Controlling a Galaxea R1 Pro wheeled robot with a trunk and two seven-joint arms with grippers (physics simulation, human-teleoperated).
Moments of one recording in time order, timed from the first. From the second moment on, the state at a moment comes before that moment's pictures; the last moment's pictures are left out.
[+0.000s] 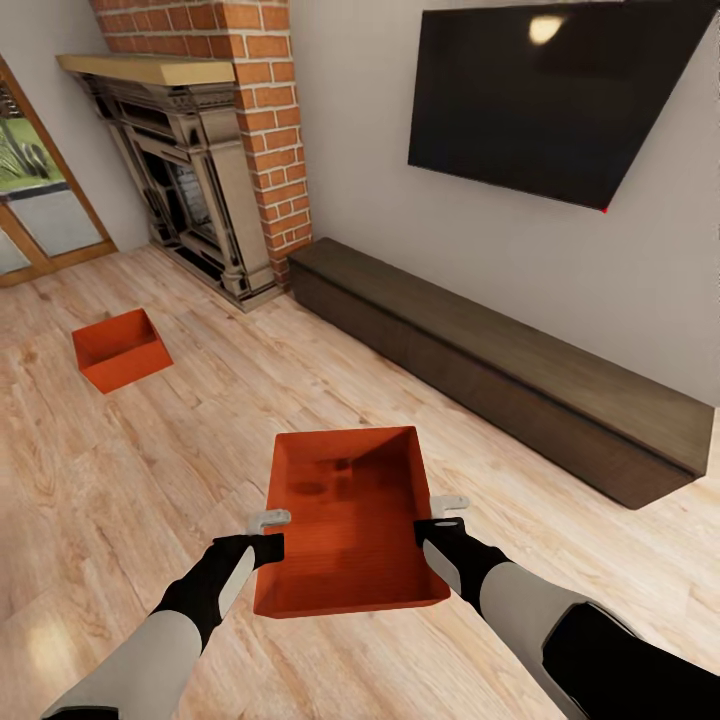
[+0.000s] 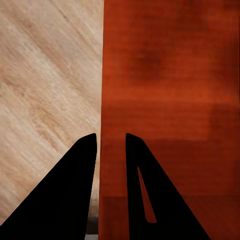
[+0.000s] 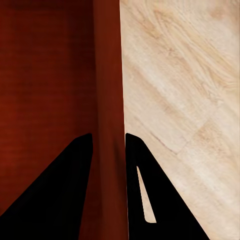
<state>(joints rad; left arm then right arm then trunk) -0.69 -0.05 0.01 -0.54 0.12 0.44 0.06 -0.90 0.12 0.68 -0.18 -0.61 0.18 -0.35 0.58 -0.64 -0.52</state>
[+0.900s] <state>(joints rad) -0.69 -0.05 0.01 -0.54 0.12 0.44 0.06 -0.90 0.12 0.68 -0.18 -0.61 0.18 -0.35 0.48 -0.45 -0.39</state>
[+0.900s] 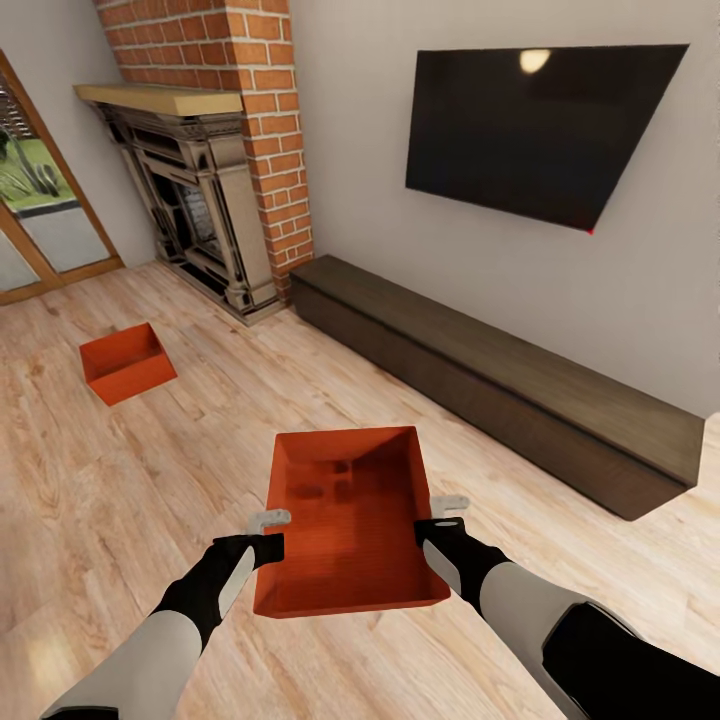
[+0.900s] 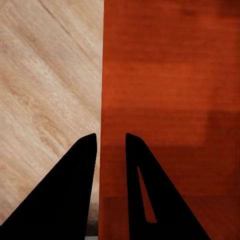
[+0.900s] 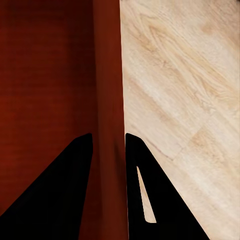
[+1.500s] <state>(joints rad) -0.69 -0.05 0.01 -0.54 0.12 0.44 0.06 -0.90 0.12 0.68 -0.18 -0.61 0.18 -0.35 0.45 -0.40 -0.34</state>
